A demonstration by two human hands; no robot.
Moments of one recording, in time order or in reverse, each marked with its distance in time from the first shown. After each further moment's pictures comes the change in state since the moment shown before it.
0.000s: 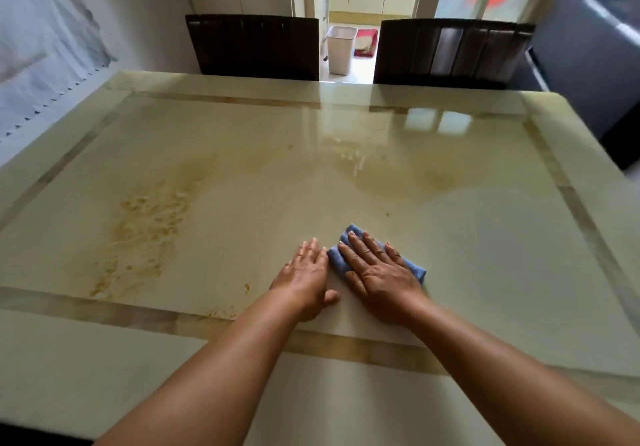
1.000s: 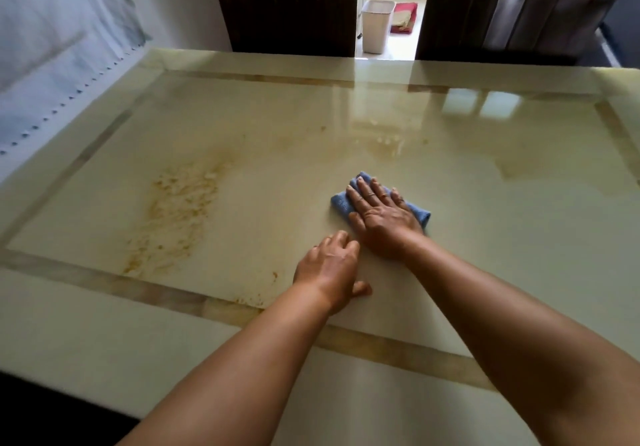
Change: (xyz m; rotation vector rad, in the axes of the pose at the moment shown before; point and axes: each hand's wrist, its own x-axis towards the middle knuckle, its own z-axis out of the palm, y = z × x) left_hand 0.004 -0.002 -0.004 0.041 0.157 0.049; right_hand 0.097 -0.010 -0.020 -0.003 0.003 0.013
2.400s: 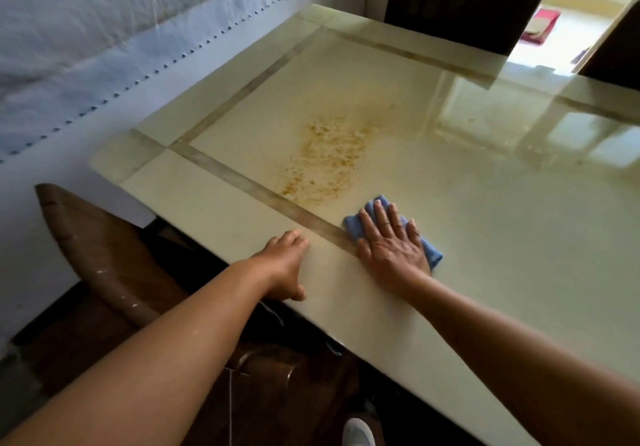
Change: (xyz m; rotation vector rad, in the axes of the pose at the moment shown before) left_hand -0.181 -0.213 0.011 -0.205 -0.240 -0.410; right_hand -0.054 -0.205 0.068 -0.003 -0.068 -0.199
